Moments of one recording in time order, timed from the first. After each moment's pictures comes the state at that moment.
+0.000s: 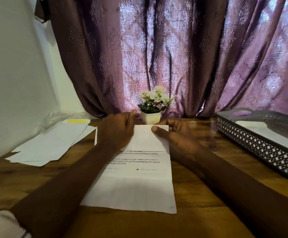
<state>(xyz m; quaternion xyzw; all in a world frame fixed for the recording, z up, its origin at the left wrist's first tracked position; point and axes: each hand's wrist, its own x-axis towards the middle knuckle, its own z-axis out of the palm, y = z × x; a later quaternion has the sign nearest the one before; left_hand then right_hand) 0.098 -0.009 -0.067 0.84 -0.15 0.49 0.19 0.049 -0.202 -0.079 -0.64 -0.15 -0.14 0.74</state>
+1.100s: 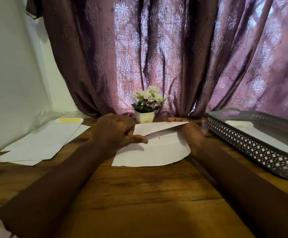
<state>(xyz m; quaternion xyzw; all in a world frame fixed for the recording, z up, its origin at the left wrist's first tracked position) 0.091 0.004 -0.067 0.81 -0.39 0.44 0.08 0.053 -0.238 -0.061 -0.59 0.02 -0.14 0.80</state>
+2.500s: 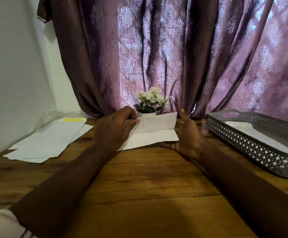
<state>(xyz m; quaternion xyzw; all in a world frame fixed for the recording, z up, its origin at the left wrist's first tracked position) 0.081 0.003 -0.068 0.80 -0.29 0.48 0.21 0.055 -0.240 -0.069 -0.55 0.03 -0.01 0.83</state>
